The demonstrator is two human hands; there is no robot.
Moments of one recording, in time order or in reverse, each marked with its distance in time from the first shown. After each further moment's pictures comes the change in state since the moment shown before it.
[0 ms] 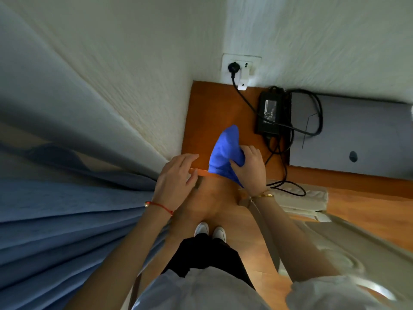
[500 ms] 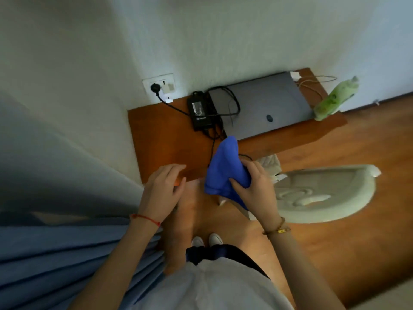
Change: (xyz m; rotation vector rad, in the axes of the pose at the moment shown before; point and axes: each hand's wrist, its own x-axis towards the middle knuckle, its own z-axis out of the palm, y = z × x) left_hand -0.030 0.067 -0.022 -0.026 -0.145 0.414; right_hand -0.189 -0.030 -0.127 0.114 0.322 0.220
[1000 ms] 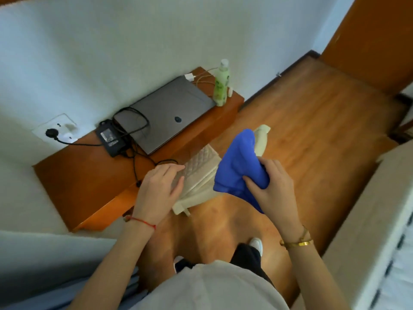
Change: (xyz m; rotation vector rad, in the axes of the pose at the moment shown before) left_hand 0.021 0.187 0.070 0.000 -0.094 0.456; right_hand -0.148 0.077 -0.178 -0.087 0.470 0.257
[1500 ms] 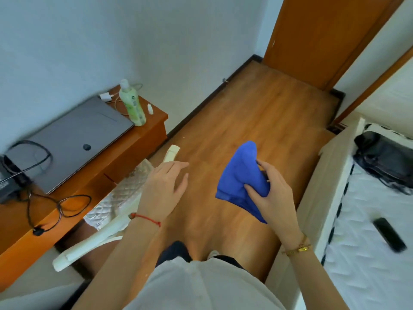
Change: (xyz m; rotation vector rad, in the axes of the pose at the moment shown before) left_hand 0.131 0.231 0.149 -0.107 -0.002 0.089; right_hand 0.028 0.212 -0.183 -0.004 0.073 0.227
